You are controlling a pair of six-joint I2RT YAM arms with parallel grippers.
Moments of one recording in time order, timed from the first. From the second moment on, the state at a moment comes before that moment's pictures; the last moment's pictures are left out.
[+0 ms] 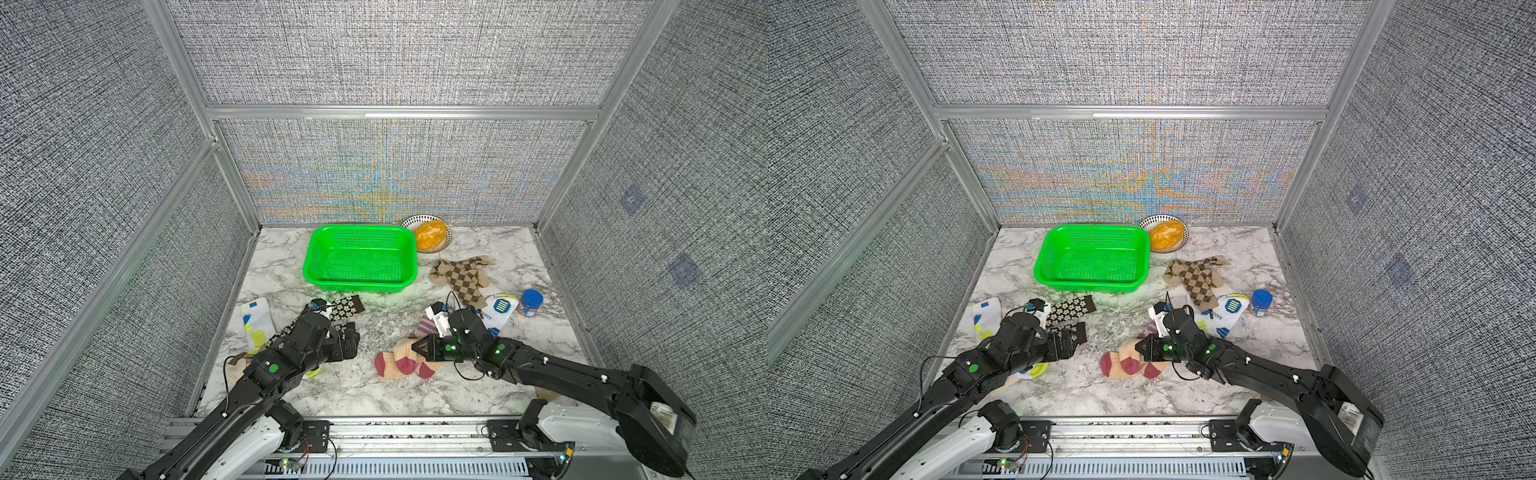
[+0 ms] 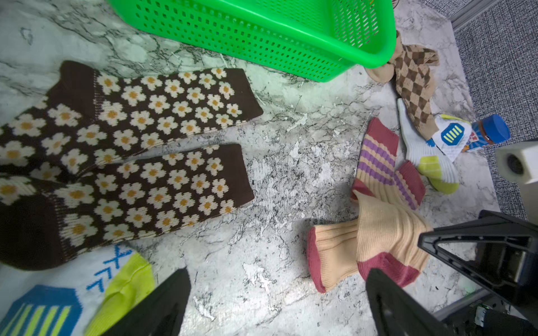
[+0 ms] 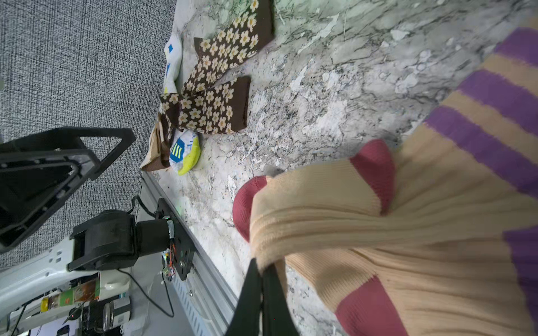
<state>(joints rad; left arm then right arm) -0.66 0.71 0.60 -0.69 -0.02 -0.66 0.83 1.23 0.53 0.05 -0.32 0.85</state>
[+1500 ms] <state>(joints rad) -0.80 0.87 0.55 -0.57 0.00 -0.67 0.40 1.74 0.91 -0.19 -0.12 0.33</state>
